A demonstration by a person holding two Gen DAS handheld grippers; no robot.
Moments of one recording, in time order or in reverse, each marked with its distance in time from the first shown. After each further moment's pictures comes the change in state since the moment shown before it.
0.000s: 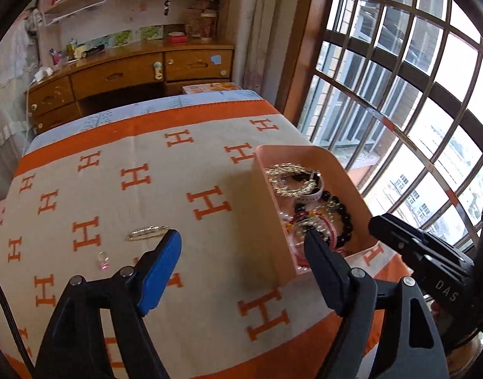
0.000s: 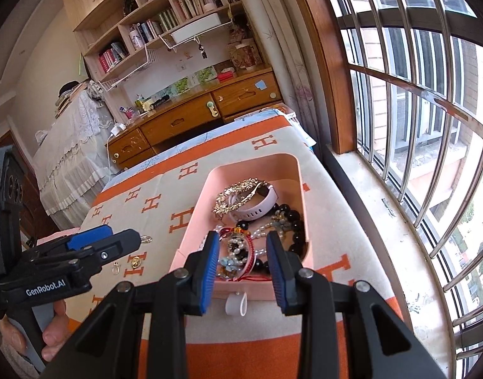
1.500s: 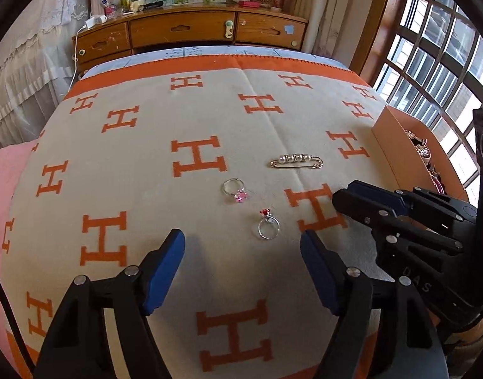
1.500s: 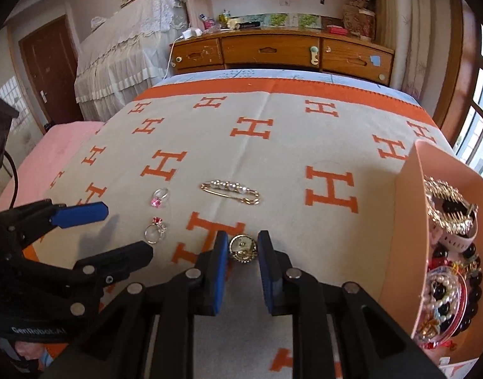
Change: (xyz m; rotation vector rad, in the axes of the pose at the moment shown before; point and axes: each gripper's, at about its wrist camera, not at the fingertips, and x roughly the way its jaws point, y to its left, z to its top) left arm 0.034 0.128 -0.055 -0.137 0.130 0.117; right arm 0.136 0.150 -0.035 -0.404 0.251 0.118
